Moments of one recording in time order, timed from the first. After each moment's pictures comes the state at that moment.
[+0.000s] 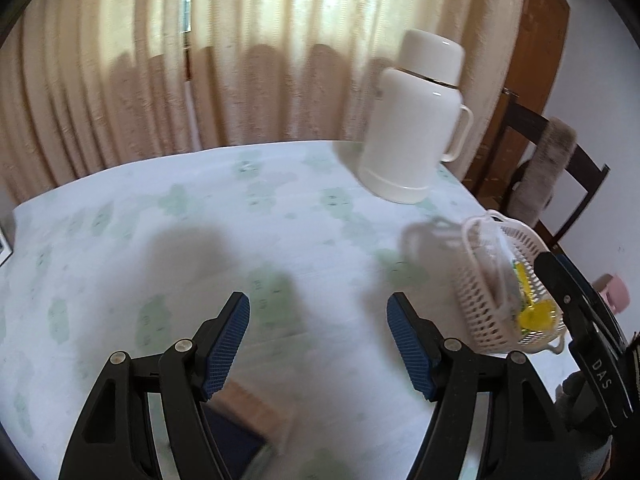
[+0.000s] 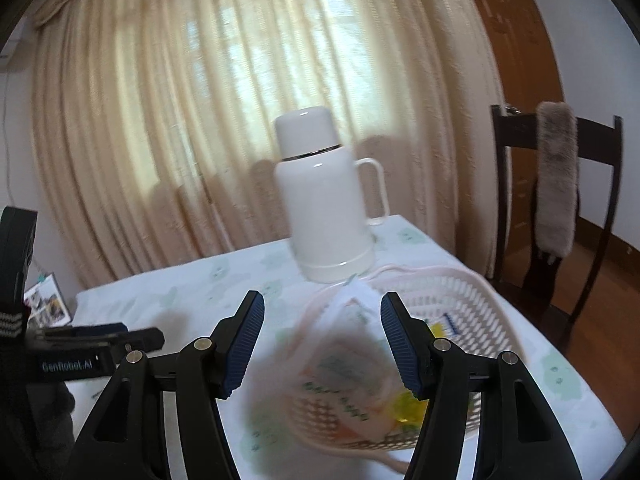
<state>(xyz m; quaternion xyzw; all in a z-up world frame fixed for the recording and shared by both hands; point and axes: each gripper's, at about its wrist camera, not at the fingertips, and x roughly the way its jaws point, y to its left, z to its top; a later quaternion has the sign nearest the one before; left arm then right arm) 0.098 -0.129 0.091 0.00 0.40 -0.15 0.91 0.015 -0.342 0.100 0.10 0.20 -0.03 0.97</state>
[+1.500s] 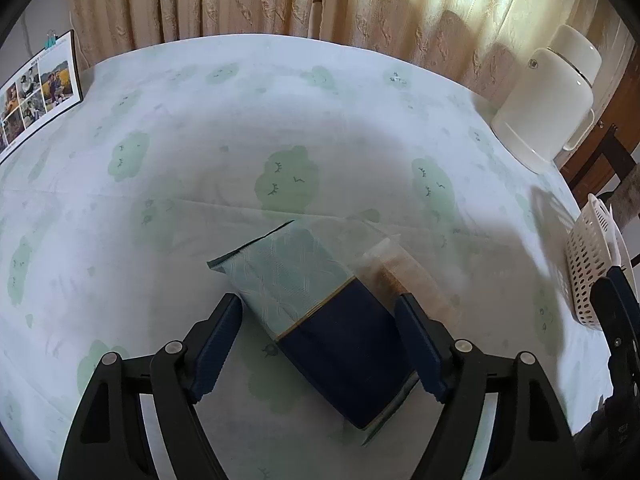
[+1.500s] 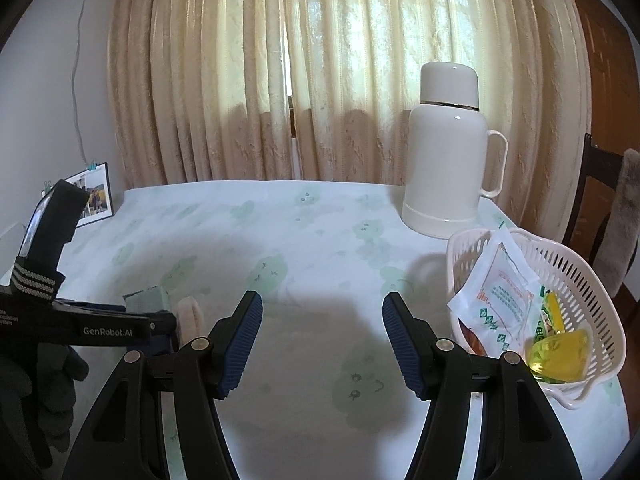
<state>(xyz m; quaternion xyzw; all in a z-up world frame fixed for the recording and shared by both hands) 0.069 -0.037 0.010 -0.08 0.48 0.00 0.87 0.006 -0.249 0.062 -0.02 0.25 0.08 0.96</state>
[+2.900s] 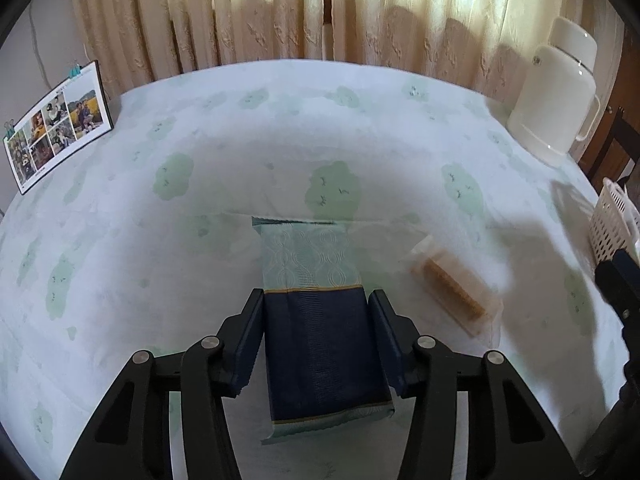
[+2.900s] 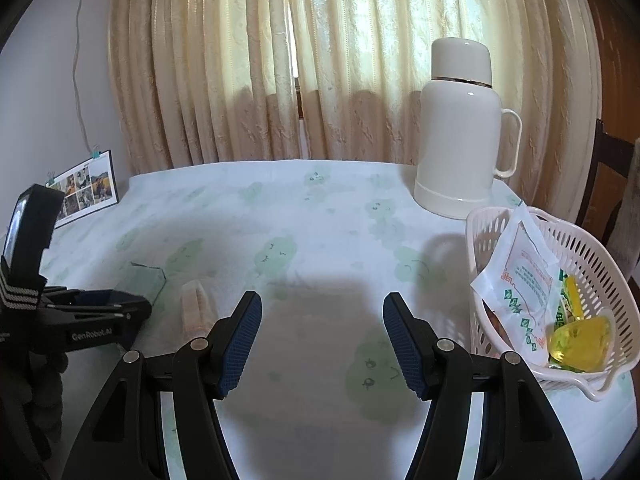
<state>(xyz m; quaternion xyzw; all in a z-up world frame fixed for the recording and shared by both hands) 0.051 -0.022 0.016 -0.03 0.44 0.03 0.90 0.014 -0.243 0.053 -0.01 0.29 0.10 0.95</state>
